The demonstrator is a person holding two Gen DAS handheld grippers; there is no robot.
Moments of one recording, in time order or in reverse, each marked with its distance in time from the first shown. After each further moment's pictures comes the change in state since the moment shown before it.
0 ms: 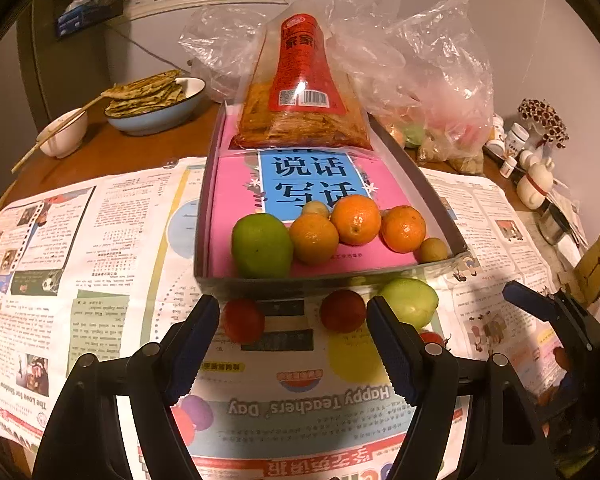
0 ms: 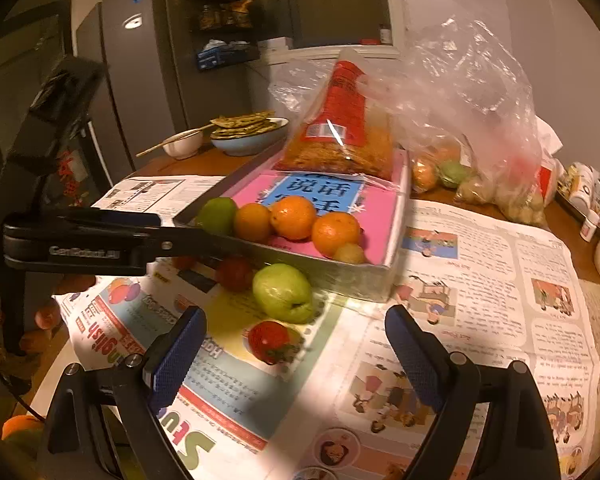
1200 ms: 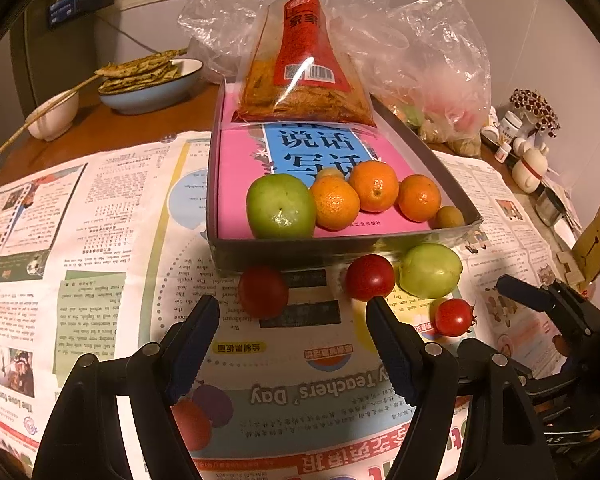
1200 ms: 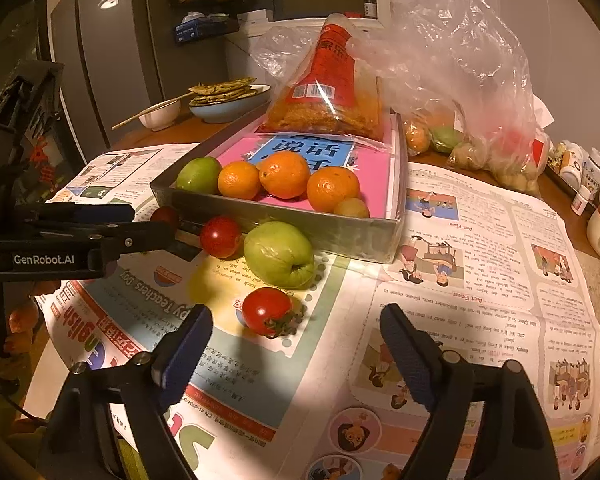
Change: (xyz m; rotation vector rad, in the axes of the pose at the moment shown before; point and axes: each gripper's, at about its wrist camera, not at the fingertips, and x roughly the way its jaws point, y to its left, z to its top) left arm 0.018 0.023 -0.020 0.014 0.025 -0.059; right arm 0.024 0.017 -0.013 0.009 0.100 -0.078
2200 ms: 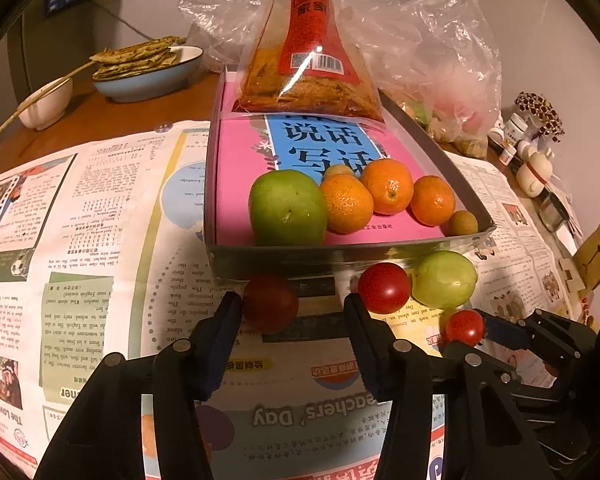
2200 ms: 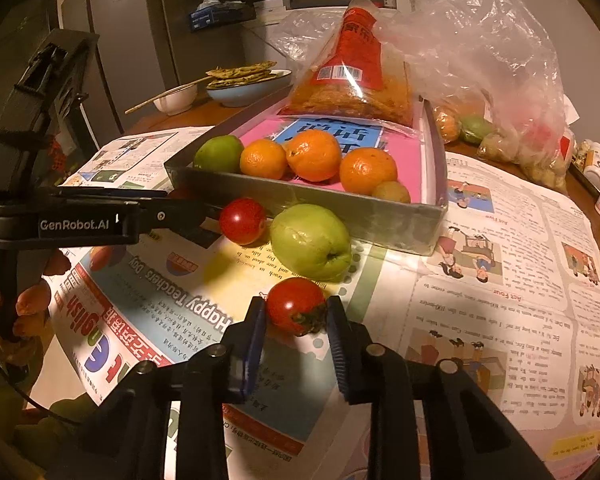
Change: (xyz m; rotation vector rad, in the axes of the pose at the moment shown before) left arm 0.018 0.006 0.007 -0.020 0.028 -0.017; right arm 0.020 0.012 -0.006 -0.027 0.033 0.058
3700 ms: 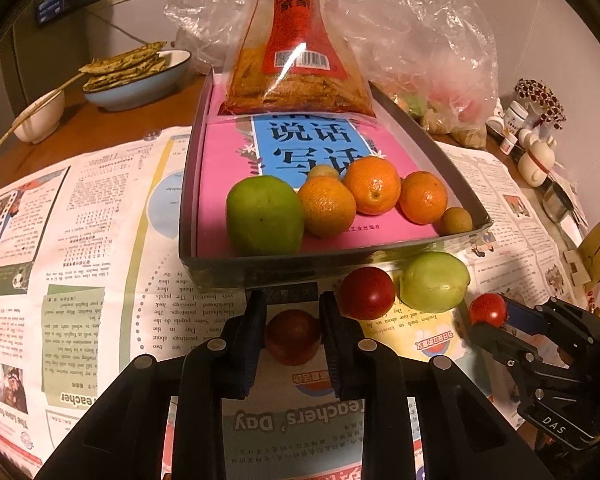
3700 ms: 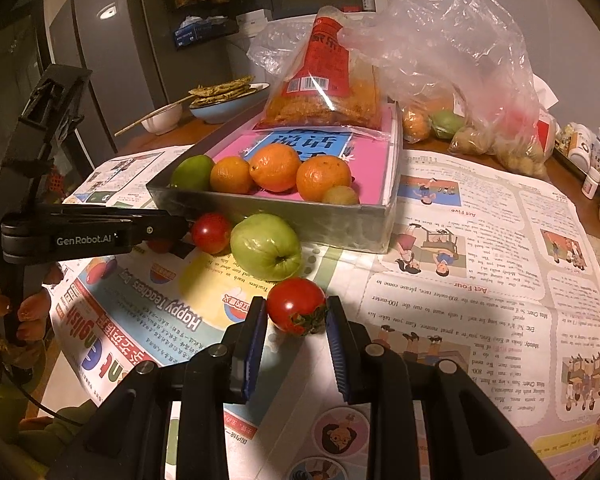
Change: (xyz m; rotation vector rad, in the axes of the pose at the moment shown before) left arm 0.002 -0.016 0.003 0.041 0.014 0.030; right arm -0.017 -0.029 -0.001 0.066 -0.035 0.002
